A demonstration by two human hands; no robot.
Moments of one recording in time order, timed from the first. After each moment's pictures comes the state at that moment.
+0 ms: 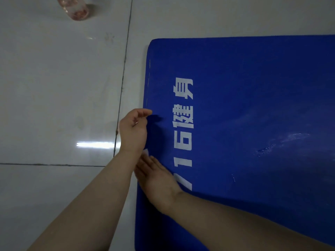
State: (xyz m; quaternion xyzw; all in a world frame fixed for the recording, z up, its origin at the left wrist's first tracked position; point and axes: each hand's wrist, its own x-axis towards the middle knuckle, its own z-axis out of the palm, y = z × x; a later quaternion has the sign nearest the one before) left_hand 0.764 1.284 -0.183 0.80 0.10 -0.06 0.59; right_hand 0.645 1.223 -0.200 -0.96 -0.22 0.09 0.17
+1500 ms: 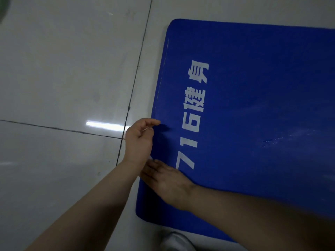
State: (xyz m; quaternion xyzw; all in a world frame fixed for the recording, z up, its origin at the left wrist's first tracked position) left_hand 0.681 1.309 -0.172 0.80 0.13 -0.08 0.59; right_hand 0.592 1.204 -0.211 -0.90 -0.39 0.12 0.16
